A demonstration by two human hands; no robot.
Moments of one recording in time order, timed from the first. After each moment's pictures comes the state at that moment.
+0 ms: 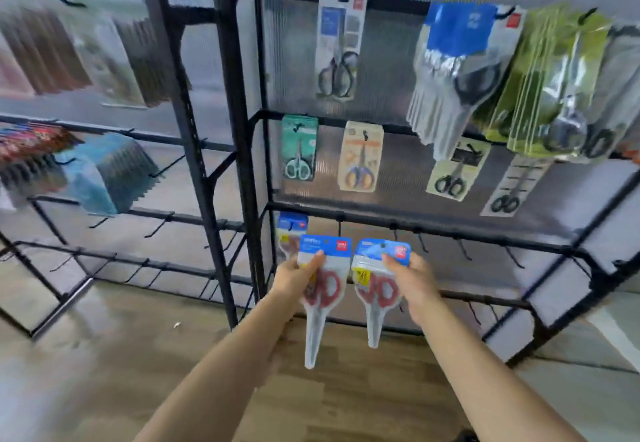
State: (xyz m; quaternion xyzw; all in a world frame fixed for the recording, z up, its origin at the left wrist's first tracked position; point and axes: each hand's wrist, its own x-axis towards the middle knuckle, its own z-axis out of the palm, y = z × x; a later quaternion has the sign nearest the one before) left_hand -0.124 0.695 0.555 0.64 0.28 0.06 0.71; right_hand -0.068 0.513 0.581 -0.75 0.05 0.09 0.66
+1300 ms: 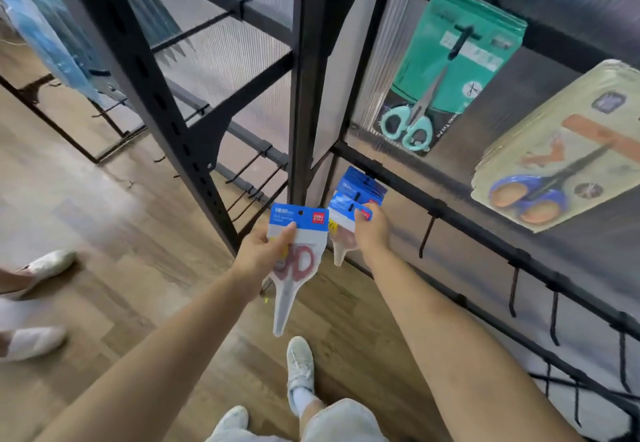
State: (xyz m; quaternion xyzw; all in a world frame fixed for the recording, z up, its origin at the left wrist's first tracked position) left_hand -0.025 0.839 0.445 0.48 0.50 0.07 0.71; right_hand 0.137 0.753 0.418 -0.87 -0.07 0.27 0.41
